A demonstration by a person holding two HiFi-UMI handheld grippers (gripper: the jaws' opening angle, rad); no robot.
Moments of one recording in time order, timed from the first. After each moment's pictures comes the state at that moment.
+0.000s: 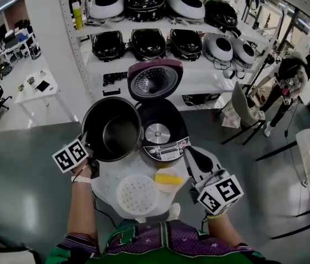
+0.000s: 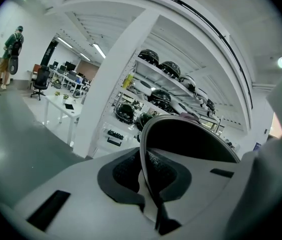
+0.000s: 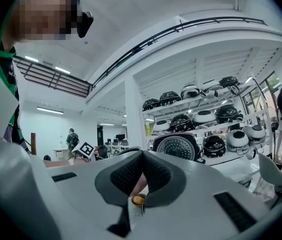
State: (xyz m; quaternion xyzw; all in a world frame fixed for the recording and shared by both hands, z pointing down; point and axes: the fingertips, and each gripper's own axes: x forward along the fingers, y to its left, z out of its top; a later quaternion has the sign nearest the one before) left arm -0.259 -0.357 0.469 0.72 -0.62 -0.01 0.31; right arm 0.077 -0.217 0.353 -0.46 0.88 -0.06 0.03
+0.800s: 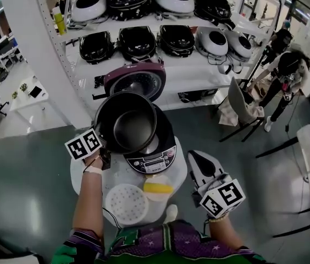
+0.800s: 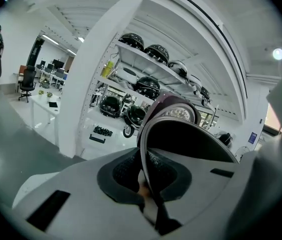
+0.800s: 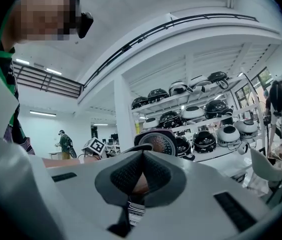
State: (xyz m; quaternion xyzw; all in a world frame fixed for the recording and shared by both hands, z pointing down) left arm -0.113 -0.467 0.473 0.75 -0.59 0.03 0.30; right arm 0.174 -0.275 0.374 -0.49 0.87 -0.10 0.03
